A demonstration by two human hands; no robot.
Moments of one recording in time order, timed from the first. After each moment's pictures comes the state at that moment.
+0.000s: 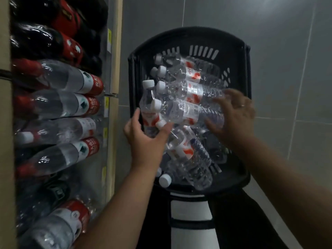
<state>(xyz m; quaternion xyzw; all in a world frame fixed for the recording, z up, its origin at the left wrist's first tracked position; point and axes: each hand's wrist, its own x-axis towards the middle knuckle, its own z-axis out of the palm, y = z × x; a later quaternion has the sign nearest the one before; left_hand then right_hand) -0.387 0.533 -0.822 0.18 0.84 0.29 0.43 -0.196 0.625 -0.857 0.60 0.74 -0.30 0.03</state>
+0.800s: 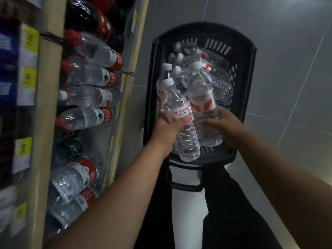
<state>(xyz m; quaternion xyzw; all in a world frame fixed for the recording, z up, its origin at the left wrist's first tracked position) -0.358 0.512 -0.785 -0.02 0.70 0.41 0.59 -0.199 0.606 -0.794 0.52 0.41 -0.75 0.00</state>
